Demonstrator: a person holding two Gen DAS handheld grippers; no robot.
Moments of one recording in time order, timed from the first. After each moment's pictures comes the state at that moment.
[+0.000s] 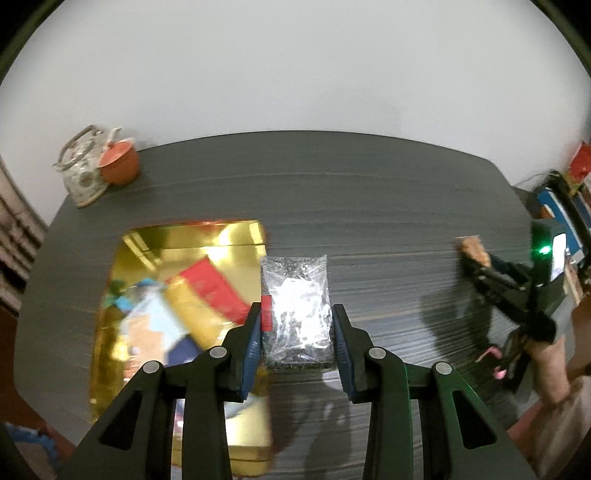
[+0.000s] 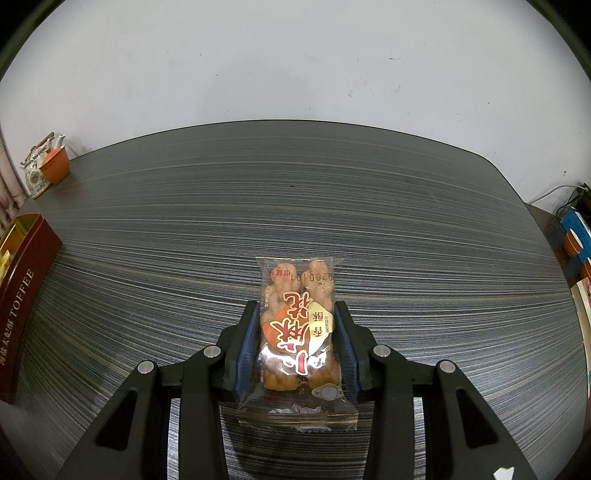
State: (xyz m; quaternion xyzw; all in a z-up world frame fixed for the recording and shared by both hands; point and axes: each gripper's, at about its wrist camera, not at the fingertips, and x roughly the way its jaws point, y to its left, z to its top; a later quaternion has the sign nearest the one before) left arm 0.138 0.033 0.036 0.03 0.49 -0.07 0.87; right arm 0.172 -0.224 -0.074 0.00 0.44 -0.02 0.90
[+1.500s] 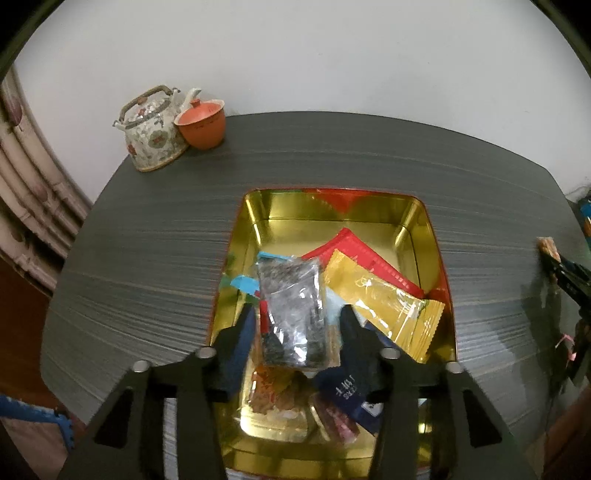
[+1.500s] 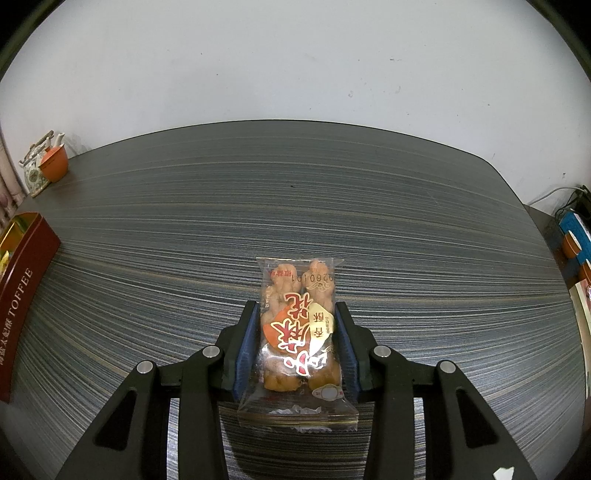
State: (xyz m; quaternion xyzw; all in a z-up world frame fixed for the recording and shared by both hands) left arm 0.144 0.149 0.016 0.03 0.50 0.00 0.86; right arm 0.172 -0.223 -0.072 0.00 0.44 -0.02 0.90
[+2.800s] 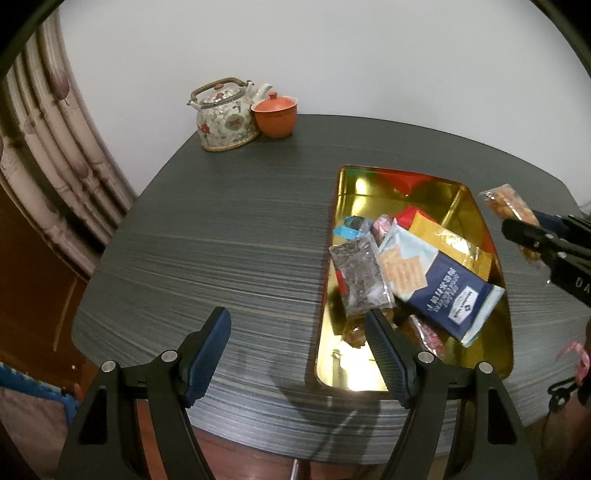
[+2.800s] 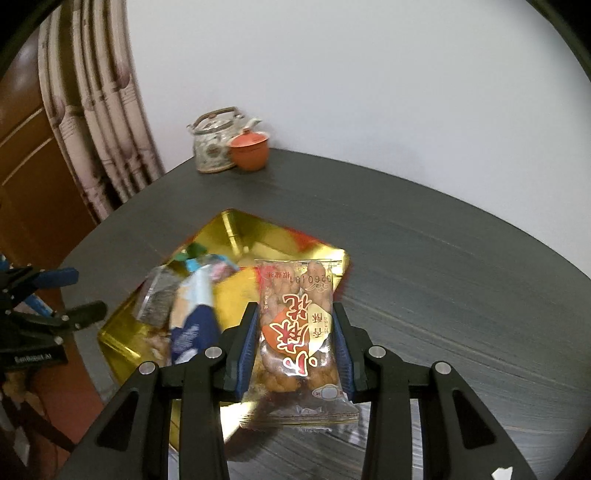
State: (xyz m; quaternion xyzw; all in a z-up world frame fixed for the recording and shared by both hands) left arm 0.068 0.225 0.025 0.02 0.48 0.05 0.88; right arm 0.134 0.048 0.024 -0.06 0.41 0.20 0.89
